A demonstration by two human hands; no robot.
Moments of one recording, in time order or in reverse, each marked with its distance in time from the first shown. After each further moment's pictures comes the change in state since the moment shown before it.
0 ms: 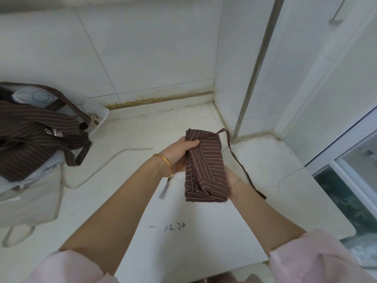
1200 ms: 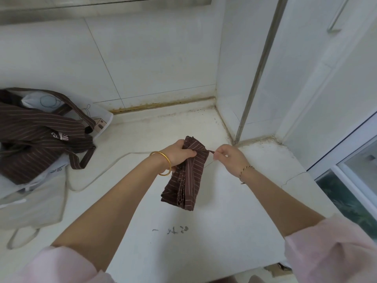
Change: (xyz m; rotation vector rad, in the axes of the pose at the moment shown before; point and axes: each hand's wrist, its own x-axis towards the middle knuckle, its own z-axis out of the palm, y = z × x) left_hand 0.000 0.014 -0.019 0.727 0.160 -0.055; right_hand 0.031 -0.041 -0.025 -1.126 0.250 -0.621
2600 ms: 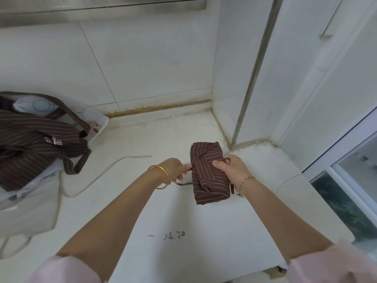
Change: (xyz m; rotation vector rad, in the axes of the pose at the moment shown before) left_hand 0.009 -0.021 0.014 0.279 -0.031 -0.012; right_hand -0.026 -0.009 -0.003 0.484 0.033 0.298
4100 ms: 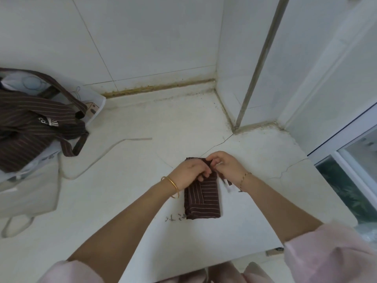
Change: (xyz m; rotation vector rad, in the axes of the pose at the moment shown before) left_hand 0.001 -0.016 0.071 -0.427 0.031 0.342; right_hand 0.003 0.039 0.011 -0.279 -0.220 -0.038
